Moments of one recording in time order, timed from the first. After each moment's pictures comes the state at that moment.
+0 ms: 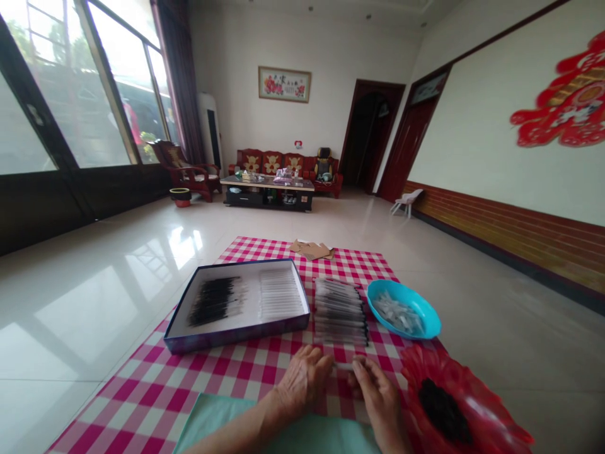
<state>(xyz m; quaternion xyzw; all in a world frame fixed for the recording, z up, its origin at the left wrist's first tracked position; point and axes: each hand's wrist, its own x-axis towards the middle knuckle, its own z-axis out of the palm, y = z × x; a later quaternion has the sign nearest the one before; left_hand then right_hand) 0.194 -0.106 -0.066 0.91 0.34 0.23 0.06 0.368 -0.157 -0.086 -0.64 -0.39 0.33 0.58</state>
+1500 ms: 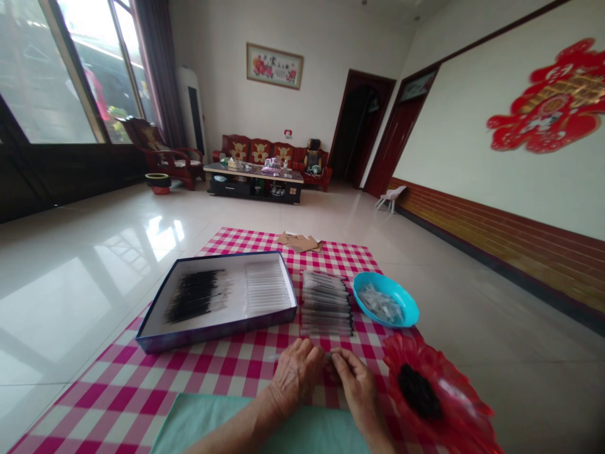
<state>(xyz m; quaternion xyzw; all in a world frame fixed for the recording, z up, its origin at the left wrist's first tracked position) 0.210 -0.110 -0.077 0.88 0.38 0.29 0.05 0.359 -0.154 -0.081 -0.58 -0.44 0.37 0.58</state>
